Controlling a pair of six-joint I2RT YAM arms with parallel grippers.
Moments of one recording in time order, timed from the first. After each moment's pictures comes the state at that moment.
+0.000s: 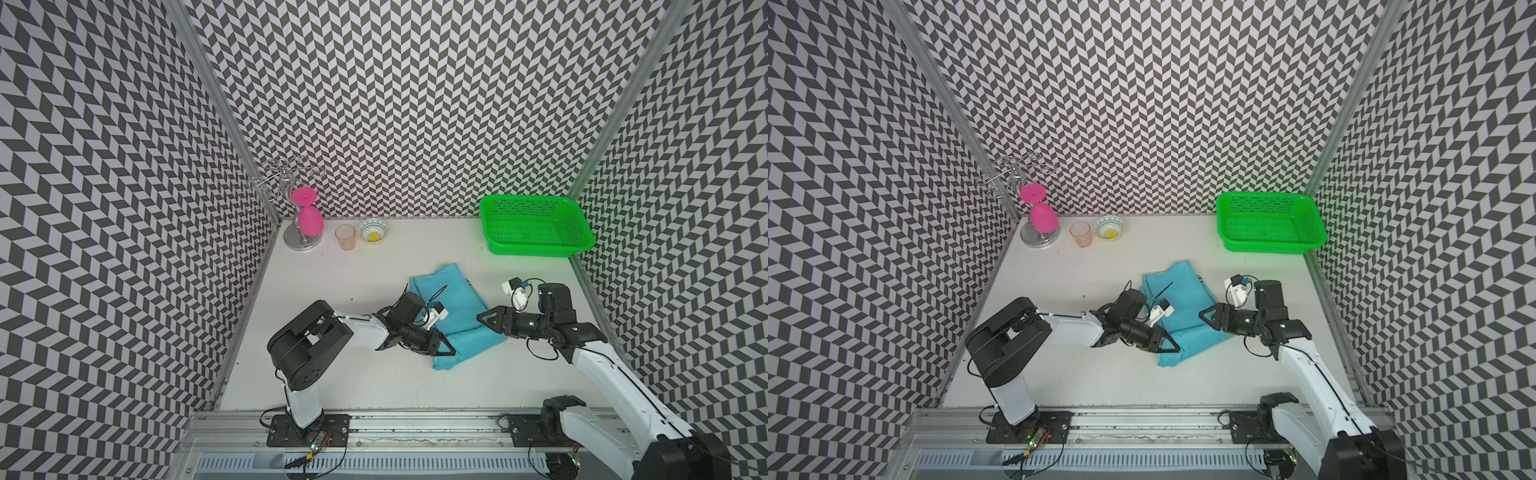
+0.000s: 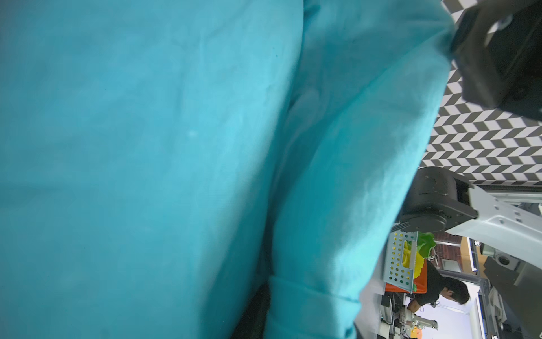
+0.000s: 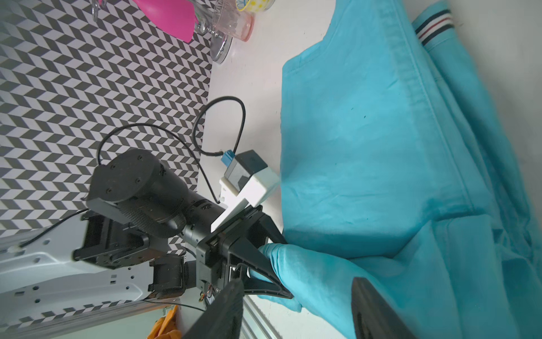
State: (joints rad) left arm -0.81 1.80 0.78 0.25 0.82 -0.69; right arm 0.14 0.96 0.57 -0.44 -0.78 0.44
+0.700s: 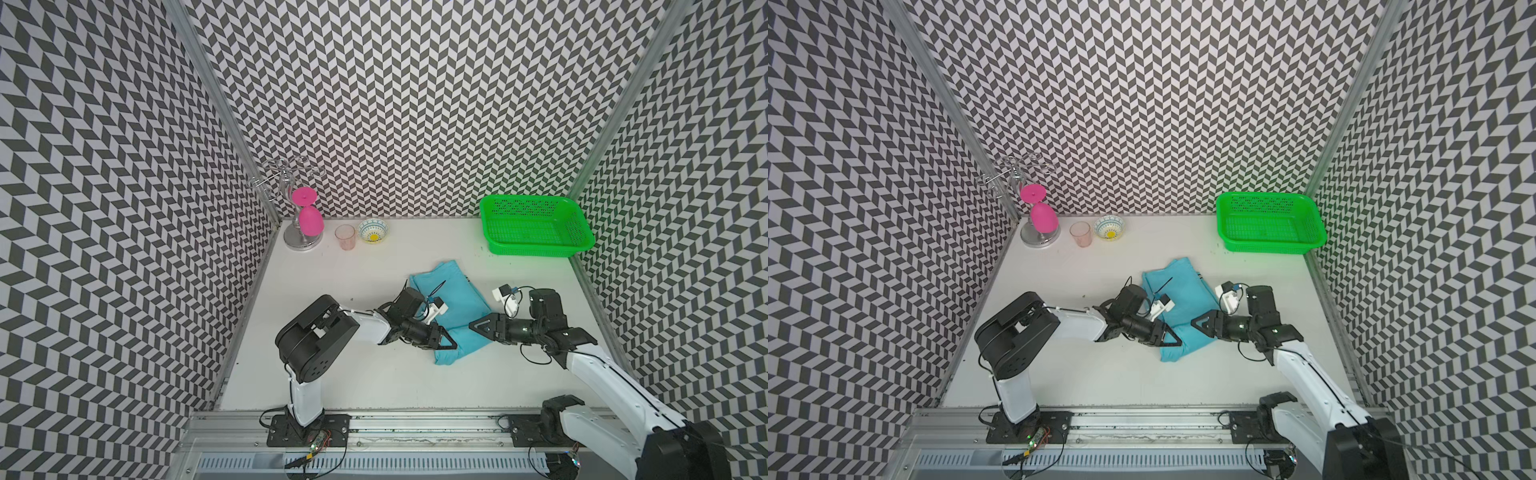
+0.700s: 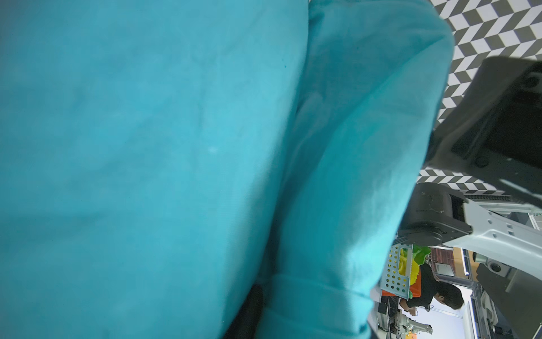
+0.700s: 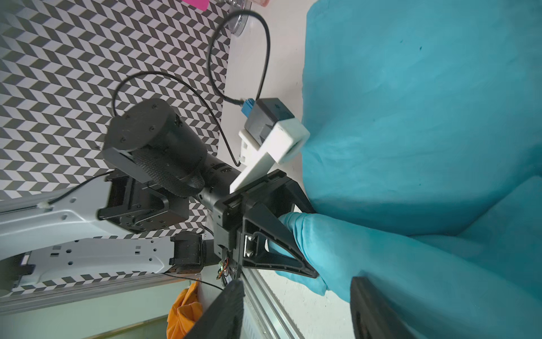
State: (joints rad) left arm -0.78 1.87 0.84 0.27 0.82 -0.67; right arm 0.20 1.02 0.49 -0.30 -0.84 0.50
